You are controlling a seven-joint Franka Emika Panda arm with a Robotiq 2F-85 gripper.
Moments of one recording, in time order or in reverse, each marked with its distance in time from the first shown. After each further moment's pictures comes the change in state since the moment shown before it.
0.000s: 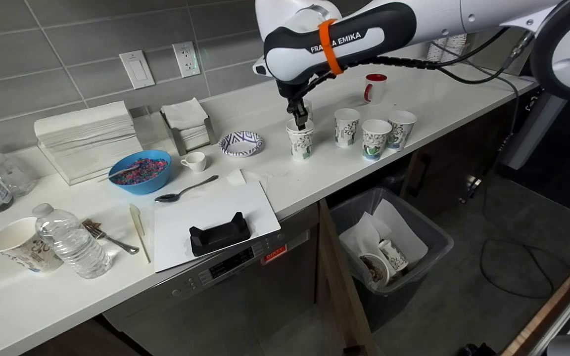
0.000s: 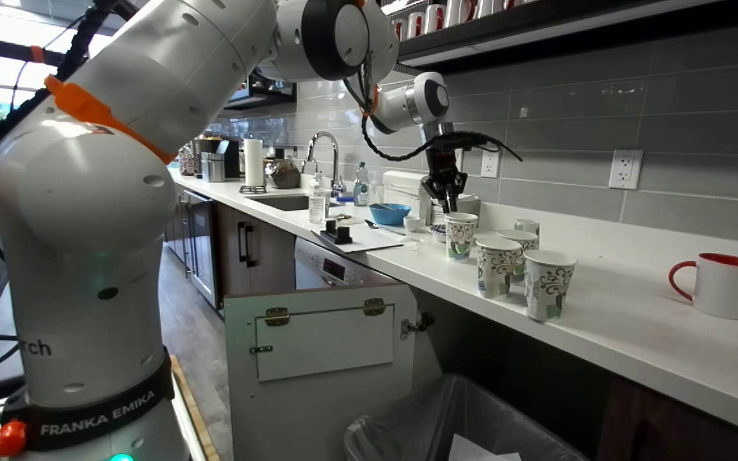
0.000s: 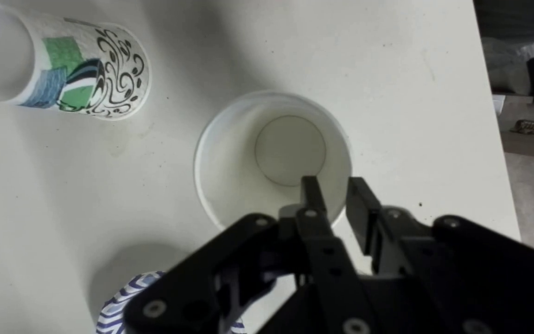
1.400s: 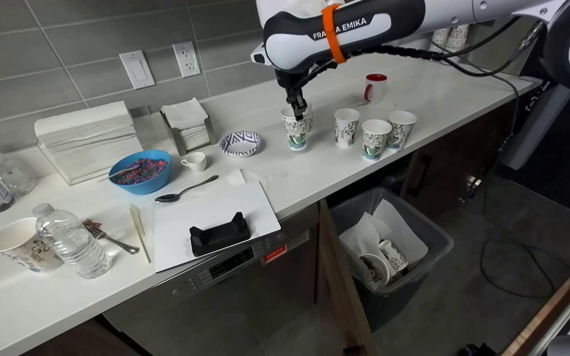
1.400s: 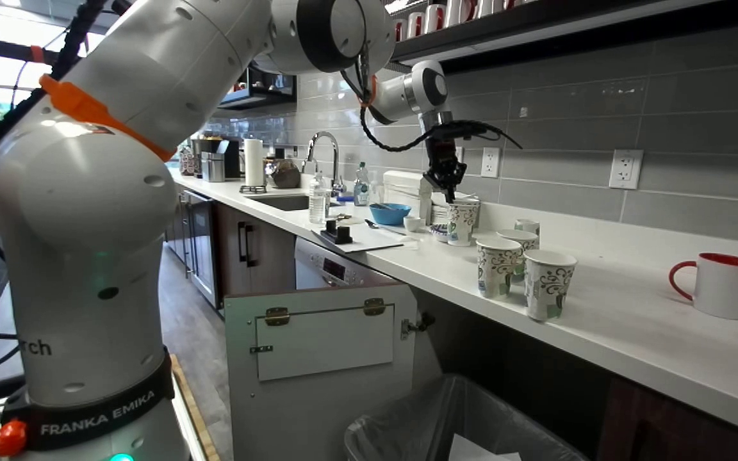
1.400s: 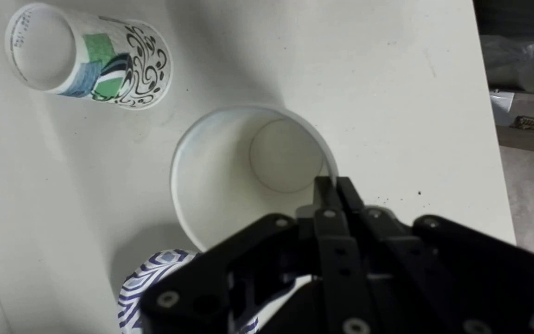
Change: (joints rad) arm 0.002 -0.034 0.003 0.000 -0.001 -0.002 -0.015
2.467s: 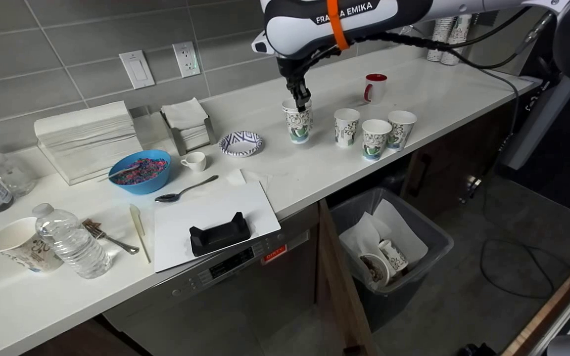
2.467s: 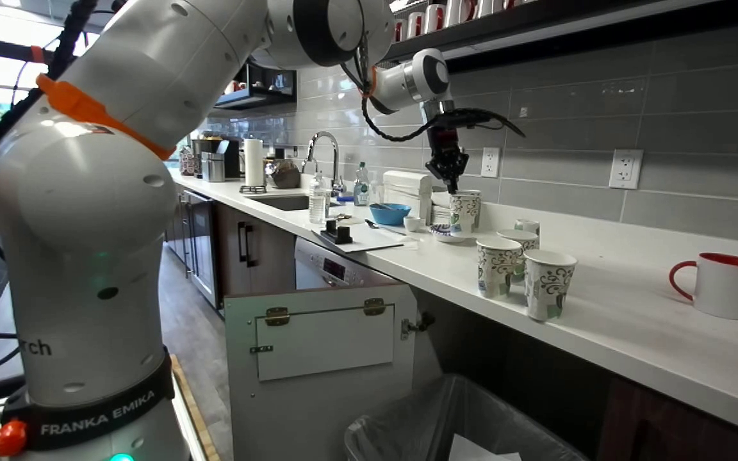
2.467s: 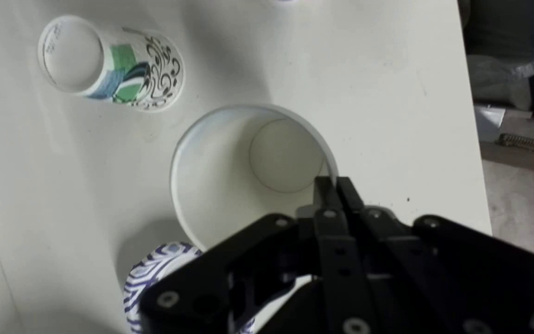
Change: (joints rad) arm -0.005 -0.025 0.000 0.025 0.007 -0.041 -0.065
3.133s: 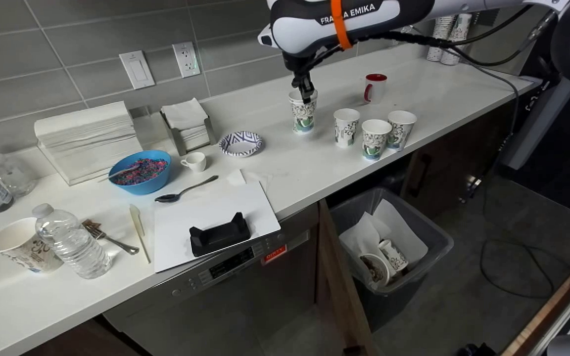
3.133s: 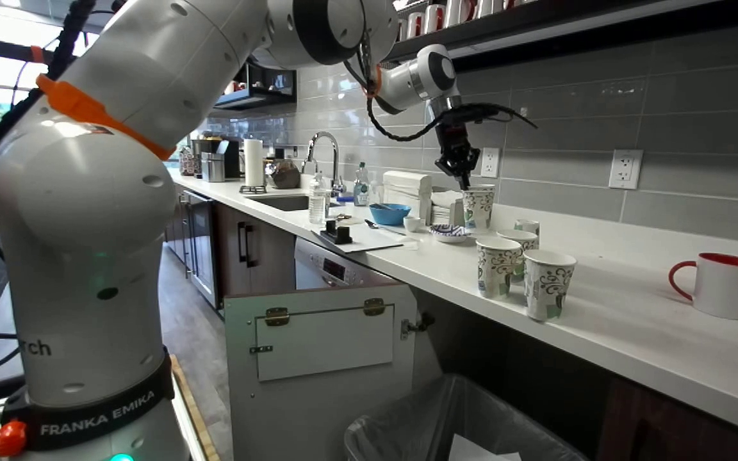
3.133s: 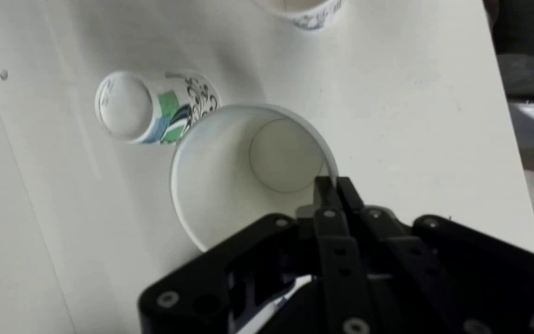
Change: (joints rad) arm 0.001 -0.001 -0.037 0.011 -0.045 0.018 0.081
